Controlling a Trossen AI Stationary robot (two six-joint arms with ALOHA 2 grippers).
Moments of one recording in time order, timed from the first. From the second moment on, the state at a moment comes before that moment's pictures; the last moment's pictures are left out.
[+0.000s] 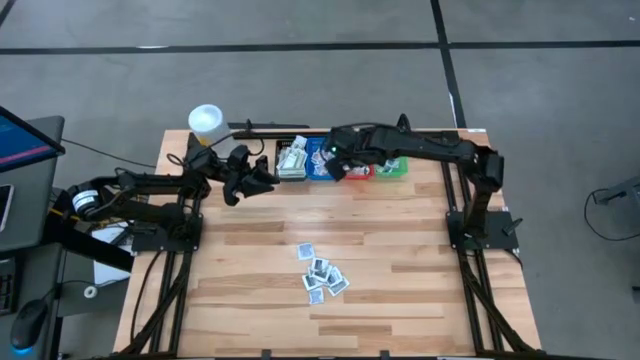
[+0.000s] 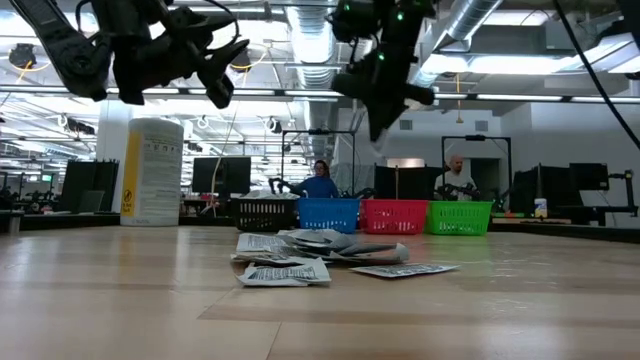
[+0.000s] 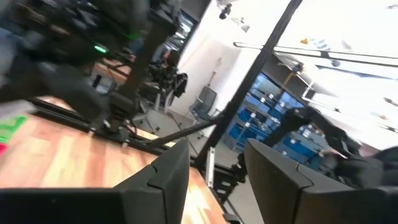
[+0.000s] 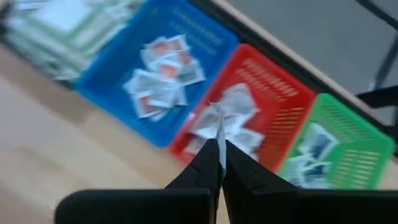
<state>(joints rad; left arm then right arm) 0.54 1.21 0.33 1.21 0.89 -0.72 -0.27 1.83 1.63 -1.01 0.42 0.57</state>
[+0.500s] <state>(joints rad) 0.41 1.21 0.33 1.20 0.85 -0.71 -0.38 1.97 1.63 -1.02 0.43 0.46</state>
